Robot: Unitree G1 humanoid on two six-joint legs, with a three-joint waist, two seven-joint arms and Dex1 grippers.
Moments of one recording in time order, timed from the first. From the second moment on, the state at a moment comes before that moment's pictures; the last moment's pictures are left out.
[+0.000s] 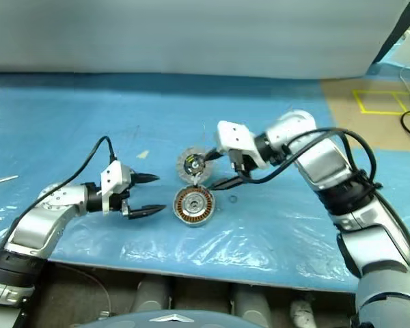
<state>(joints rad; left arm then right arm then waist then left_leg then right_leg) -0.19 0.68 -0.06 -0.13 -0.35 0.28 -1.08 -0.74 -0.74 0.35 -0.12 0.25 0.52 1.32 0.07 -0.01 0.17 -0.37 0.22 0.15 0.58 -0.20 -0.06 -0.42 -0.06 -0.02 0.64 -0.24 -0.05</state>
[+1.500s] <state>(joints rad) -0.06 0.68 -0.04 -0.30 -0.40 0.35 -1.02 -0.14 -0.59 0.23 -0.26 0.15 0.53 0.71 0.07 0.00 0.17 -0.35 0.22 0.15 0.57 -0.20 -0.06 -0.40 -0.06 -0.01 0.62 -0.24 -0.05</state>
